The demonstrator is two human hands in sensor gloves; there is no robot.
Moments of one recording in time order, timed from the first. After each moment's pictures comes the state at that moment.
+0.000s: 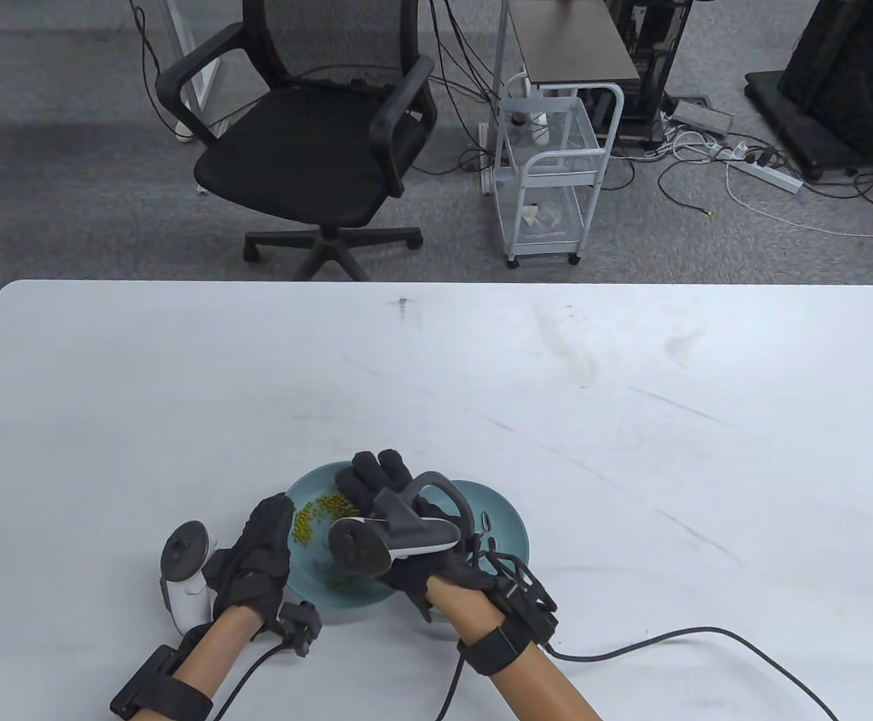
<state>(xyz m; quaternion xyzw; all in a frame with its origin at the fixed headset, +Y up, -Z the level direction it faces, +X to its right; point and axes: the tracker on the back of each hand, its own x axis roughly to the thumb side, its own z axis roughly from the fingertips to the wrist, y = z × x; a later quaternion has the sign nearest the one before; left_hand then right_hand) -0.264 -0.815 -0.265 -0.09 0.06 0.71 0.70 -0.062 -0.699 -0.284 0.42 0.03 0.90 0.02</state>
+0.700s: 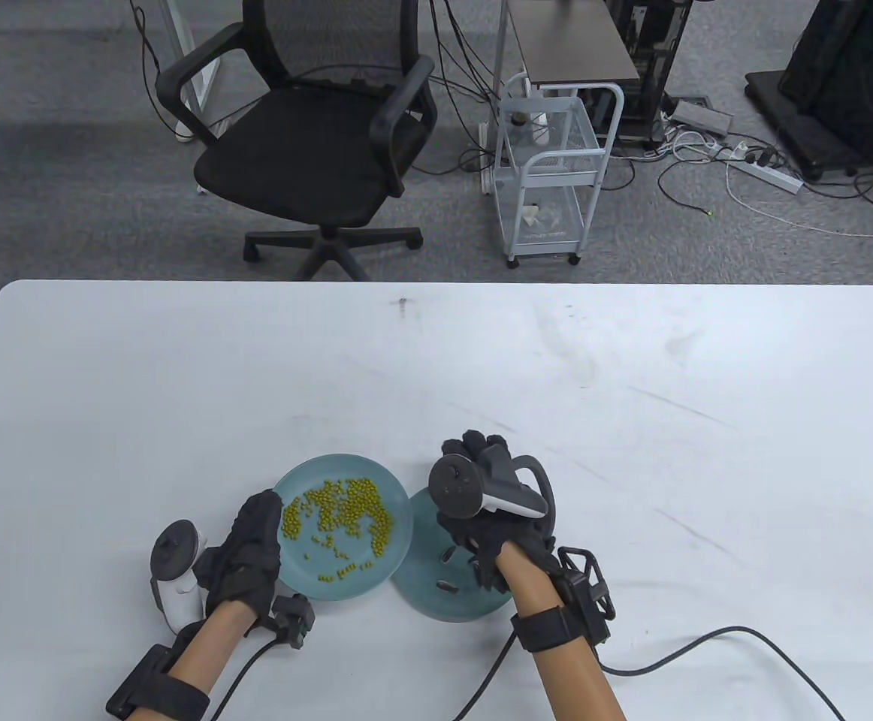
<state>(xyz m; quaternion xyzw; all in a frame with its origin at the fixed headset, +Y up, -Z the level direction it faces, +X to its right) -0.274 -0.813 -0.267 -0.07 0.08 0.71 0.69 0.034 -0.738 -0.336 0.26 0.11 0.96 0.08</state>
